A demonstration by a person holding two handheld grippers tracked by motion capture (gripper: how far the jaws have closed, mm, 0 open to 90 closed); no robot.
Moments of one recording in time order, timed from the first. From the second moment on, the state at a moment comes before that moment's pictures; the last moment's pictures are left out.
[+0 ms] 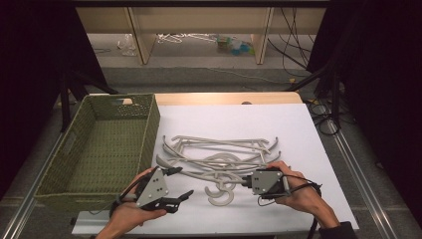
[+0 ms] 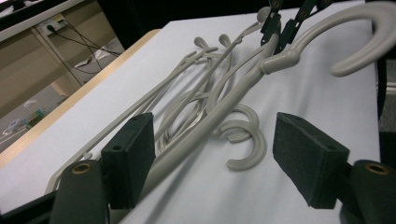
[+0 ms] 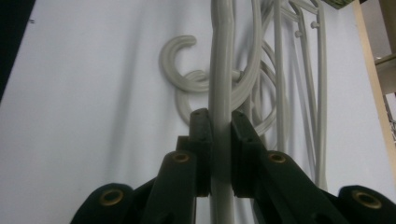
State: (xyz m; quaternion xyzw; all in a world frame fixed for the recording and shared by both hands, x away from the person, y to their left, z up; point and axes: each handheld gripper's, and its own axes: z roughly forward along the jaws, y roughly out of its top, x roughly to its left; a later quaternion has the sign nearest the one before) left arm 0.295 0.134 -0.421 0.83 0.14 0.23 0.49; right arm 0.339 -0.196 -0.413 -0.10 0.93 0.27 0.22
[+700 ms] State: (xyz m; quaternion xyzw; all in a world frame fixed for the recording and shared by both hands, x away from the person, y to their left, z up) left arm 0.308 0.085 -0.432 0.90 0.02 0.24 0.37; right arm 0.325 -0.187 -0.411 -0.12 0.93 0.27 0.20
